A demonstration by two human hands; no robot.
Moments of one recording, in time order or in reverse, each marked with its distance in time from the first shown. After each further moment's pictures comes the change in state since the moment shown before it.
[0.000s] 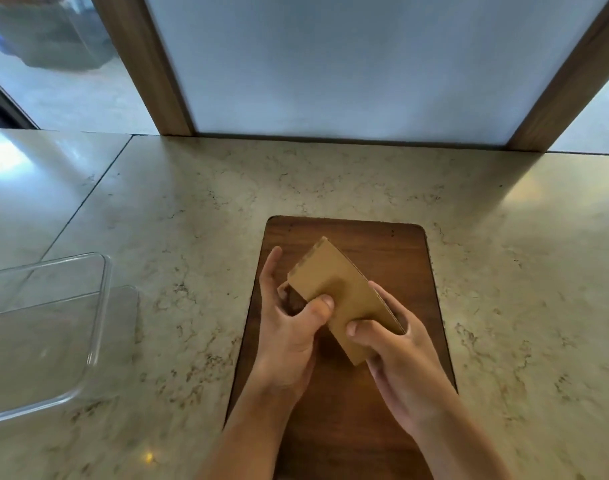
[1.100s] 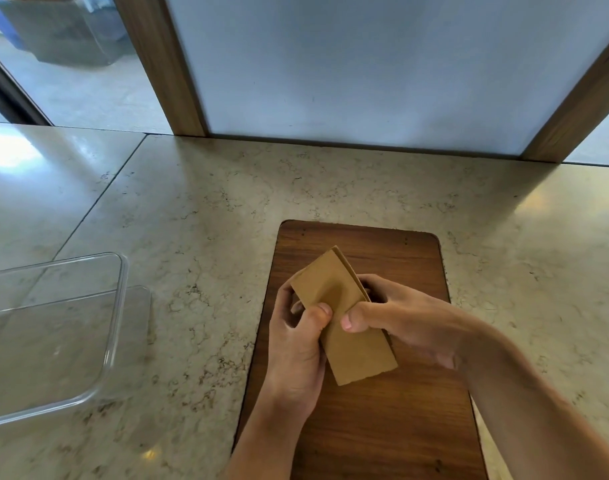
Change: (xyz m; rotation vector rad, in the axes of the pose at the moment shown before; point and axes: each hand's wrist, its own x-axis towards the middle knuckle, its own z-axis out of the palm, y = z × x) left_hand -0.006 -0.004 -0.010 -0.070 0.023 -0.115; right_hand 0.037 -0.065 0.006 -0.699 -0.377 0.253
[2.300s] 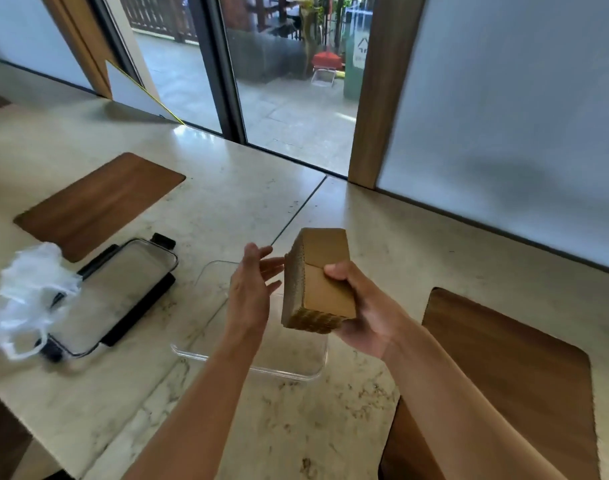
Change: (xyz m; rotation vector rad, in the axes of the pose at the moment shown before) left_hand -0.035 0.242 -0.163 0.284 0.651 0.283; right_hand 0.077 -0.171 0.204 0.636 -0.296 -0.028
